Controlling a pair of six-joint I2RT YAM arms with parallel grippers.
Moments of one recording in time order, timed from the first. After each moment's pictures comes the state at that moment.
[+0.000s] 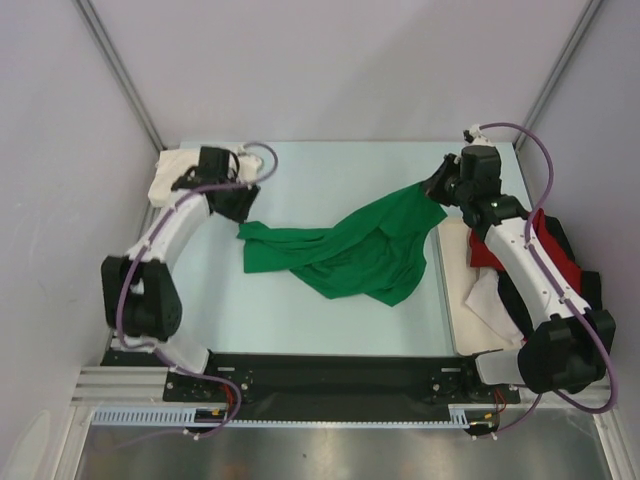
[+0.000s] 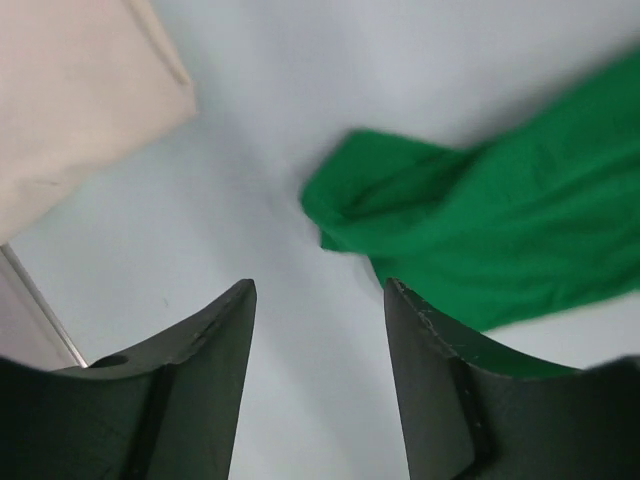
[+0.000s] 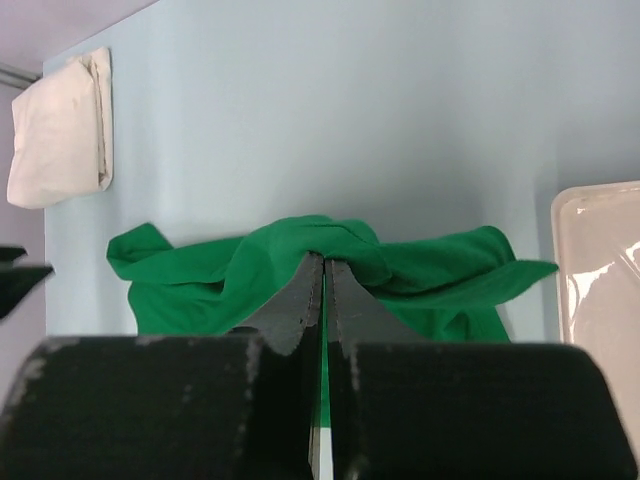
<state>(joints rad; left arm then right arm) -0.10 1.72 1.48 -0.68 0.08 0.34 0.21 1.34 1.23 -0.37 -0.05 0.54</state>
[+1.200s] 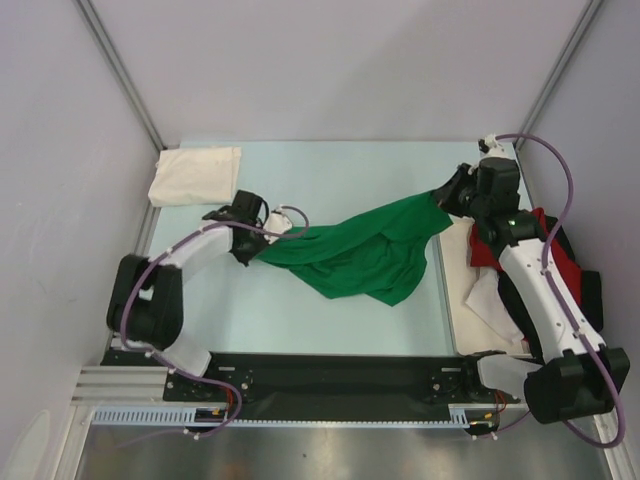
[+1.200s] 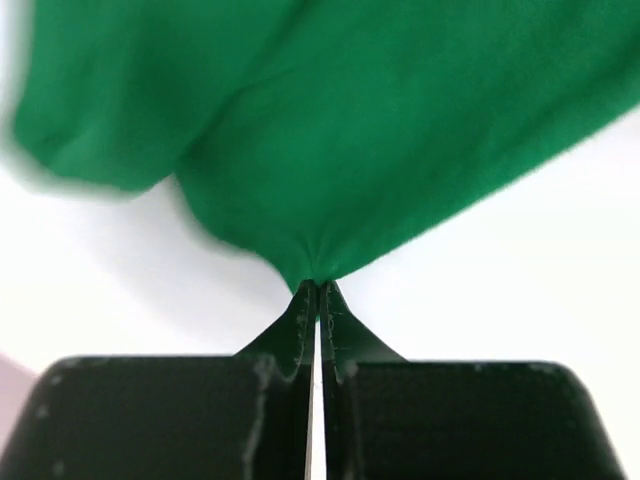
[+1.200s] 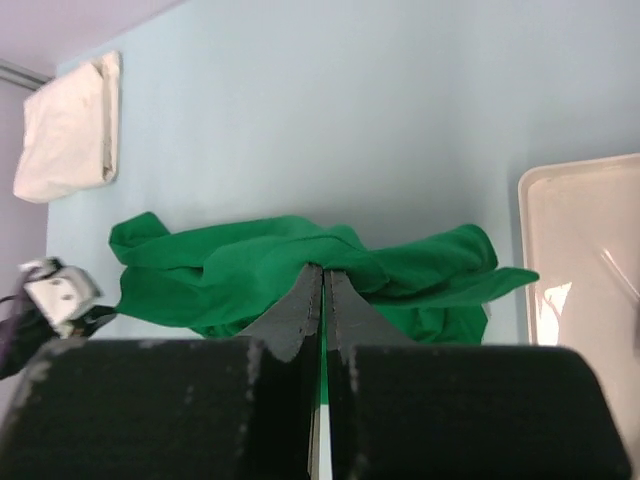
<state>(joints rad) -0.31 1.64 1.00 -0.57 -0.05 0.65 0.15 1.20 1.13 -0.38 -0.10 0.51</state>
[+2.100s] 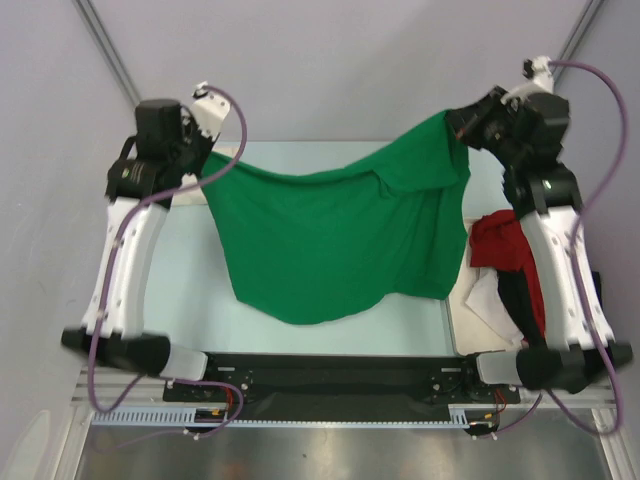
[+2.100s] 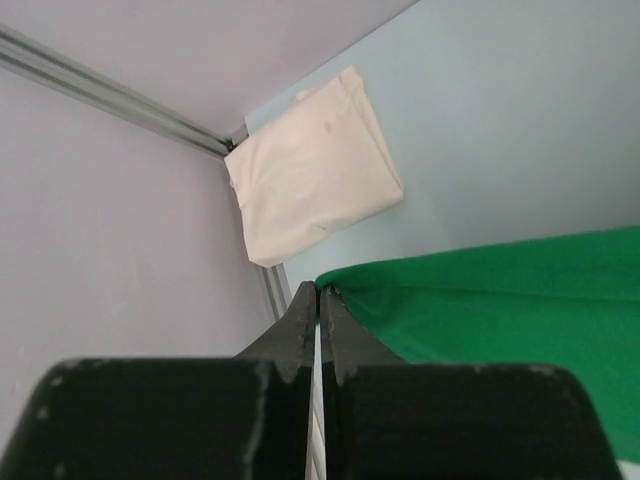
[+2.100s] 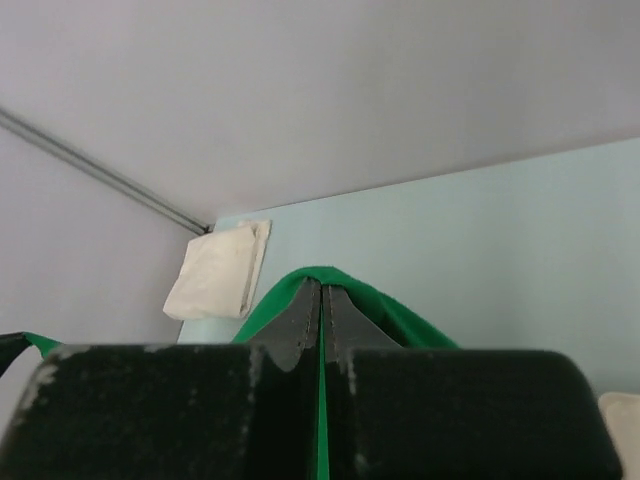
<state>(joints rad) -0.17 1.33 1.77 -0.89 -0.11 0.51 0.12 1.24 1.64 -0.44 -0.17 0.55</state>
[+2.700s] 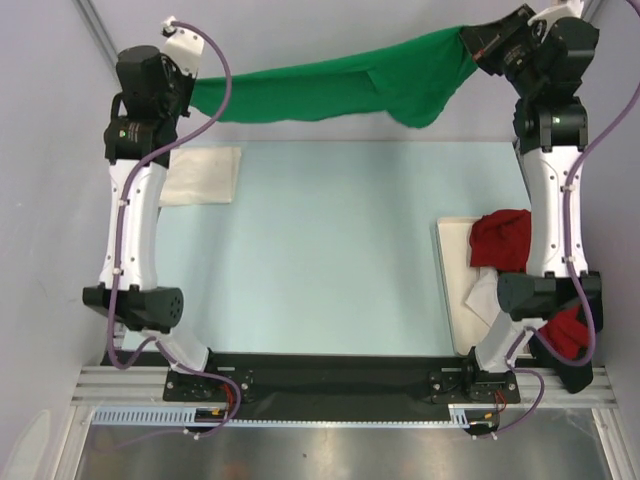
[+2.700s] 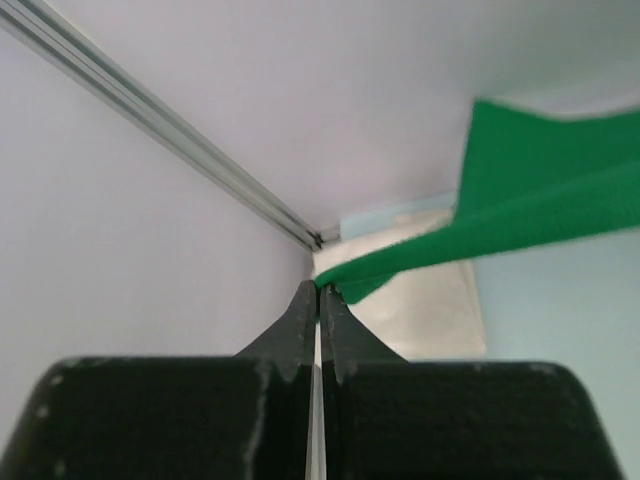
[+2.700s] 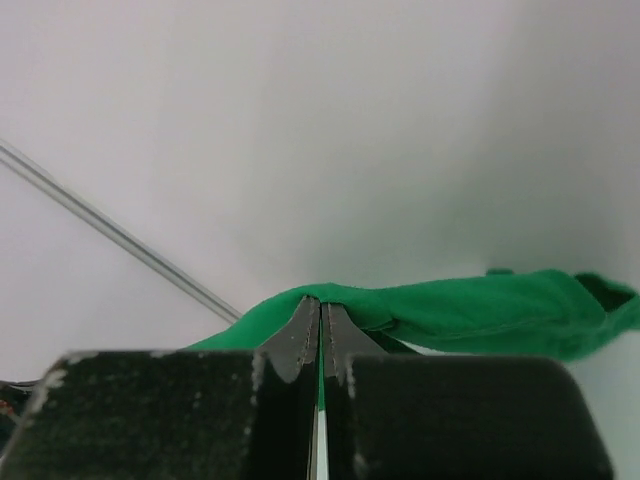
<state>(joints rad) -0.09 1.72 2.26 -0.73 -0.20 0.46 0.02 1.81 2.40 -0.42 -0.29 0.68</state>
